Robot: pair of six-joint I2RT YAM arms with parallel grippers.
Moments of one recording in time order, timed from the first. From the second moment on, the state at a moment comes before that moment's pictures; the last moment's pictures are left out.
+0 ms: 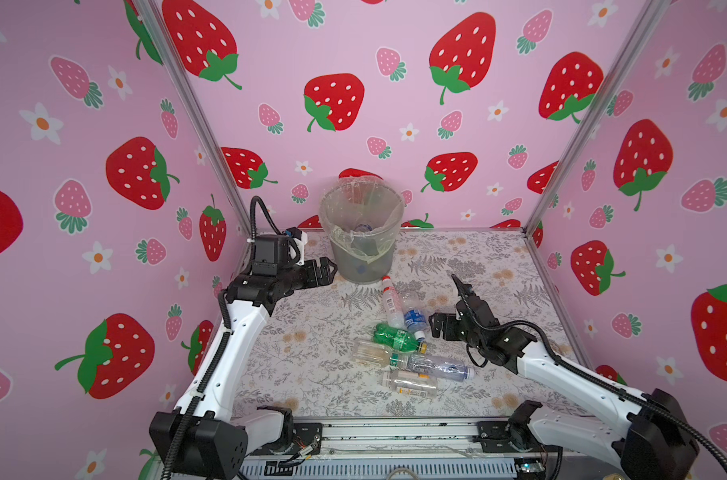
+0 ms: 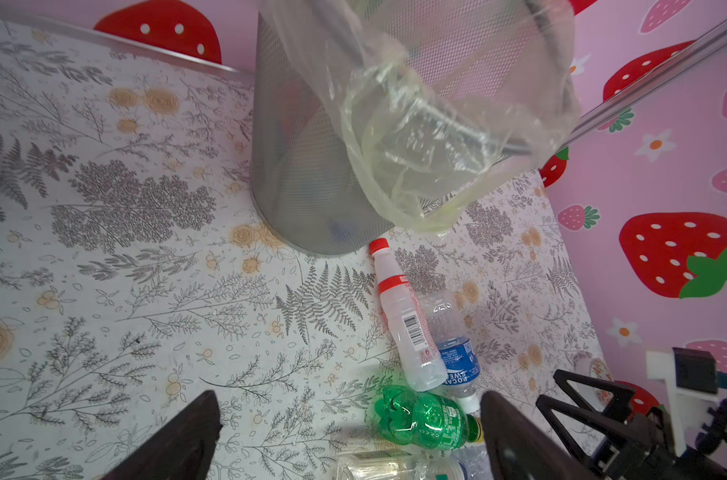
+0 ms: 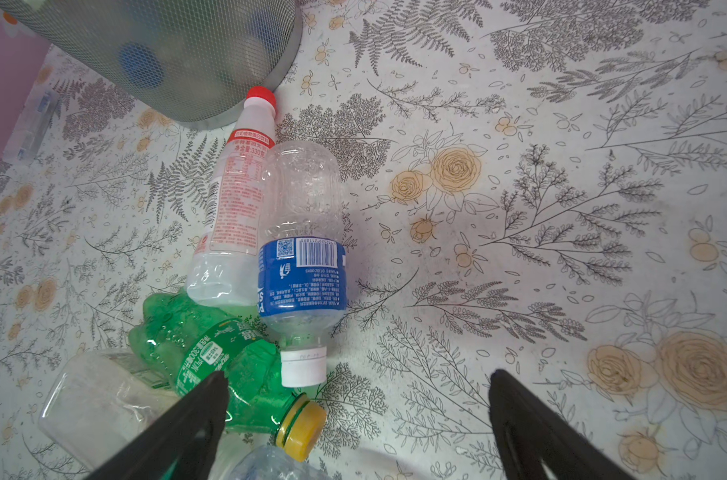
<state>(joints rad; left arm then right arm) -0.11 1.23 1.23 -0.72 0.33 -0.28 0.76 1.10 0.66 -0.33 0.18 0.58</state>
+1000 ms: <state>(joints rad) -0.11 1.19 1.05 -0.66 0.41 -0.36 0.76 1.33 0.70 -0.28 0.09 0.64</state>
